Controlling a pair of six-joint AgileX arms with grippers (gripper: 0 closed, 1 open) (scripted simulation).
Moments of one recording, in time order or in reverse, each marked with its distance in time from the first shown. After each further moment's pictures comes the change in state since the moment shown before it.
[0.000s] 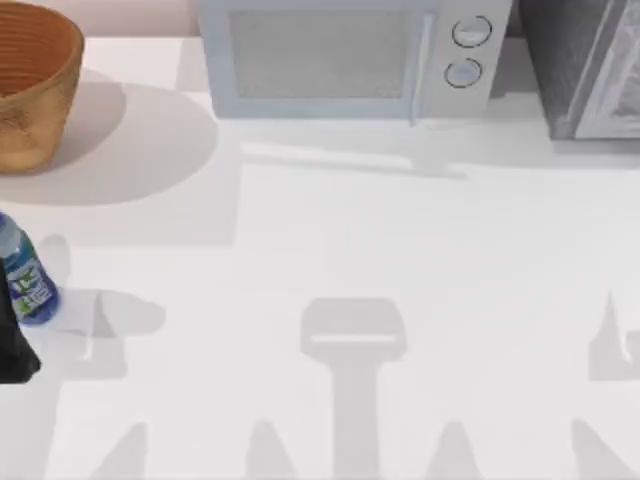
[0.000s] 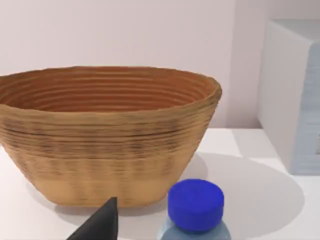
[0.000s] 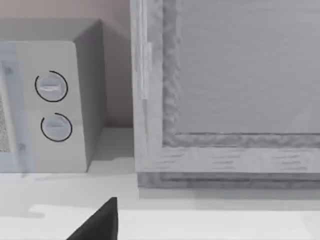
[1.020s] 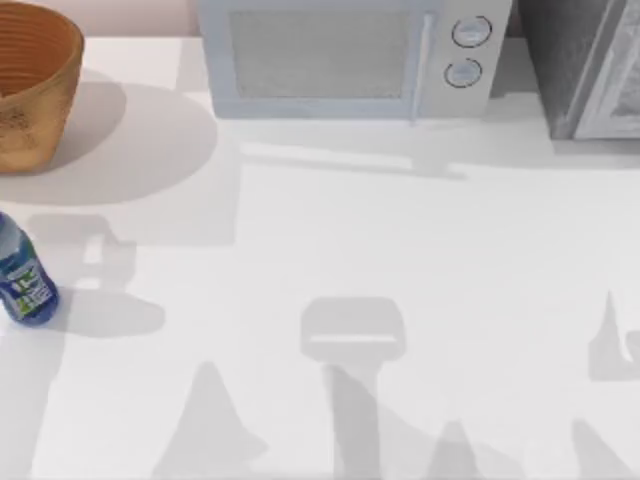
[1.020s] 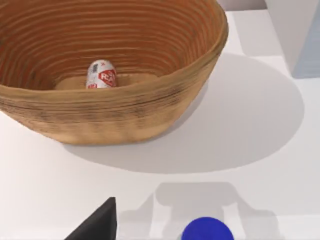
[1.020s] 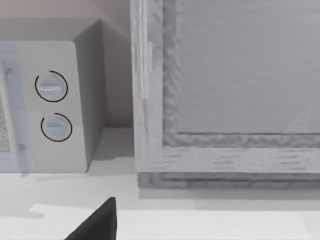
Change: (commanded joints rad) left arm 0.061 0.824 0.782 -0.474 0.081 0.094; right arm 0.000 0.000 0.000 0.000 0.000 0.000
